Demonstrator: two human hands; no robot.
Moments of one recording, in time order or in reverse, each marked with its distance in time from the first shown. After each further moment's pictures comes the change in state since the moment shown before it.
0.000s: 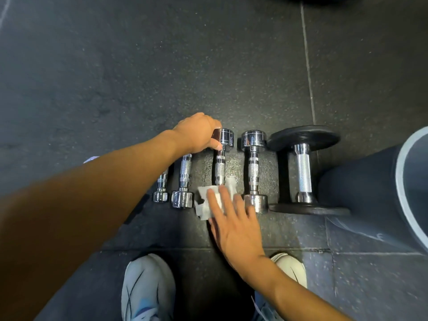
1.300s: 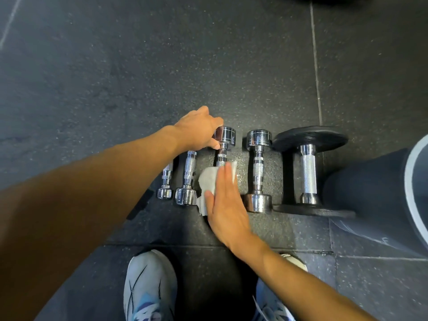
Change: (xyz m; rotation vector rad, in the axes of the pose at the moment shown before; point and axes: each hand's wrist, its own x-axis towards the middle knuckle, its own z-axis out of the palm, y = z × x) left_hand -0.003 -0.014 0.002 0.089 0.031 0.063; right_hand 0.046 -0.011 0.007 0.579 -0.058 0.170
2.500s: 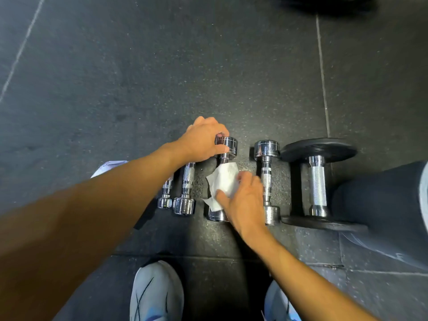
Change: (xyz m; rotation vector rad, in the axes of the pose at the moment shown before) left_hand -0.012 -0.010 0.006 -0.302 0.154 -0.047; right_hand 0.032 -0.004 -0.022 0.063 0.215 0.187
